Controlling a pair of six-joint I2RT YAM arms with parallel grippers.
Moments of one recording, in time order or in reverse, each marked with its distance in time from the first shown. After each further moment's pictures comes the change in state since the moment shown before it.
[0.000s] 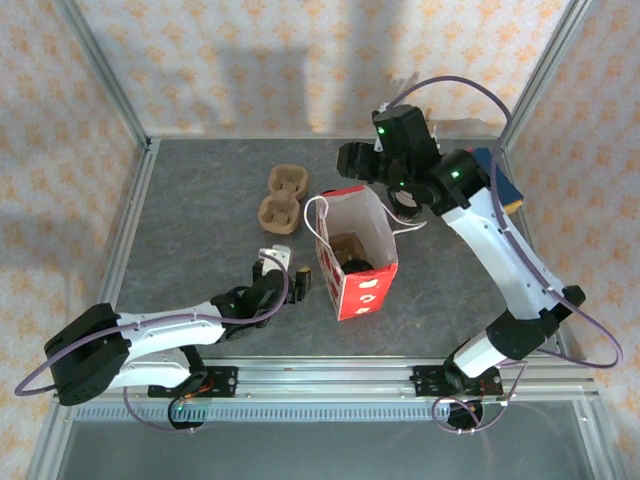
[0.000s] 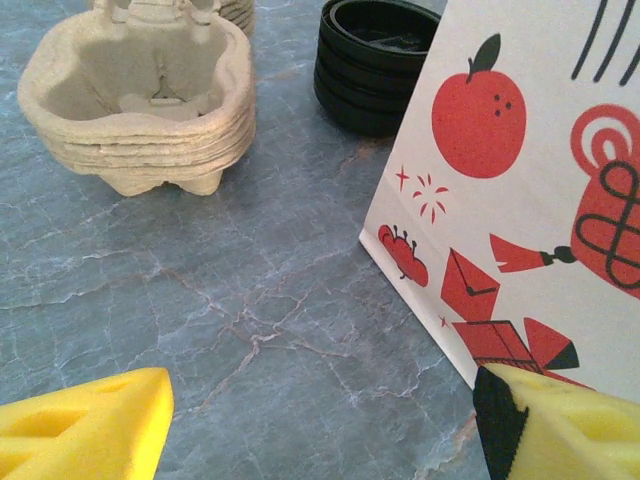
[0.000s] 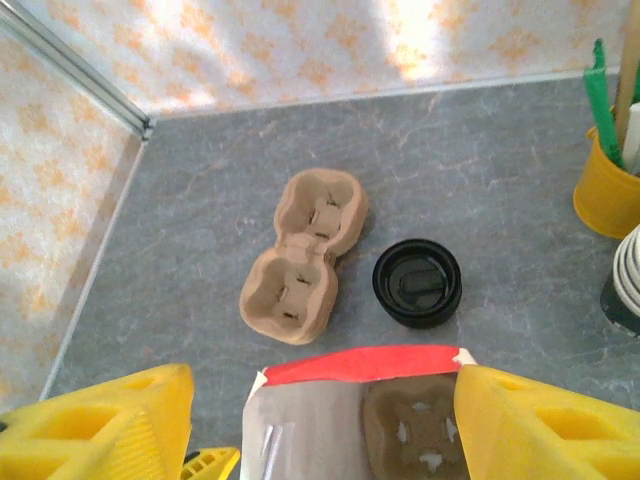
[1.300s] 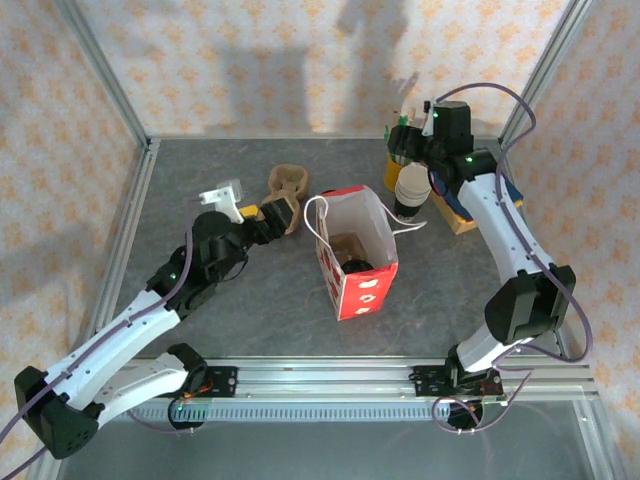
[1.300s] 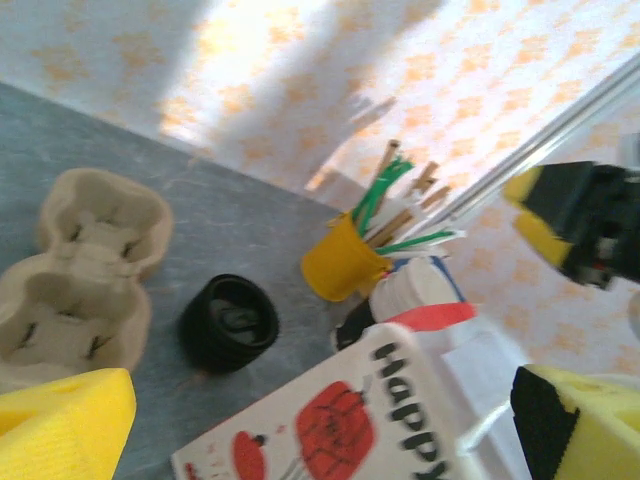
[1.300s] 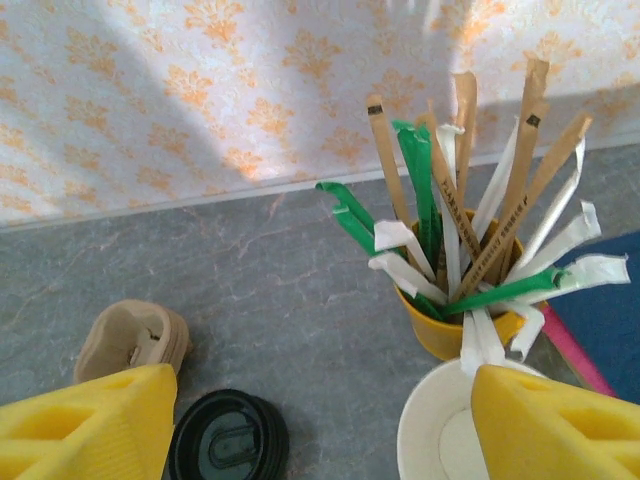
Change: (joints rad) left arm 0.323 -0.264 0.415 -0.279 0.395 -0.238; right arm -0.448 0.067 -0.364 0.504 -0.196 -0.227
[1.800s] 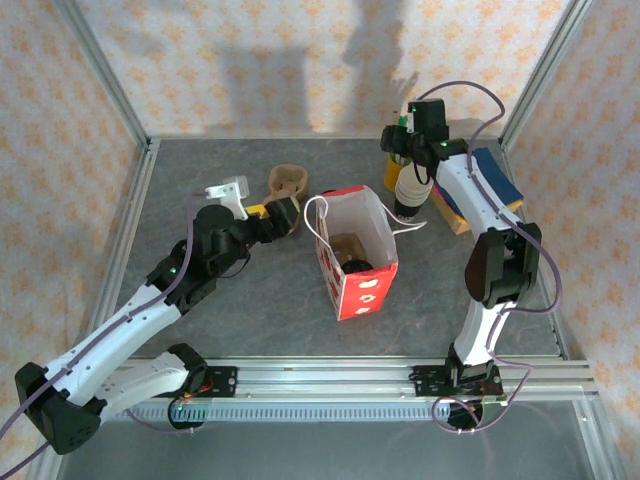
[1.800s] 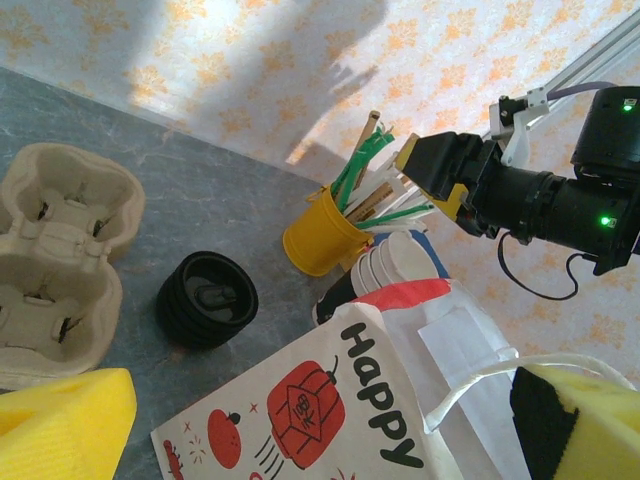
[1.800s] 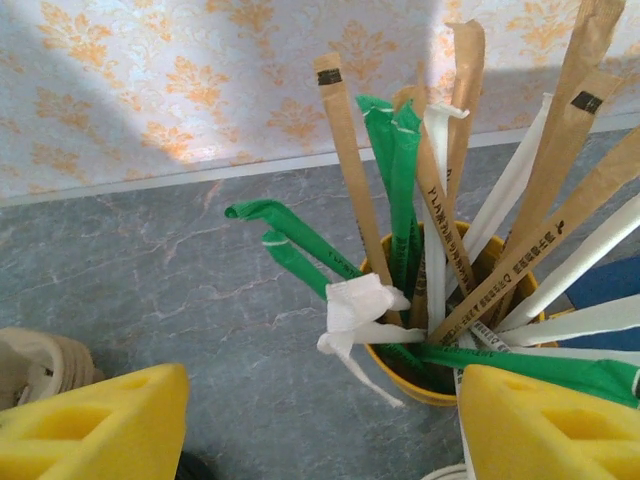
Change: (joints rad) left arm 0.000 0.021 0.036 -0.055 0.053 -0.010; right arm 0.000 0.266 0.144 0.022 0.066 -0.039
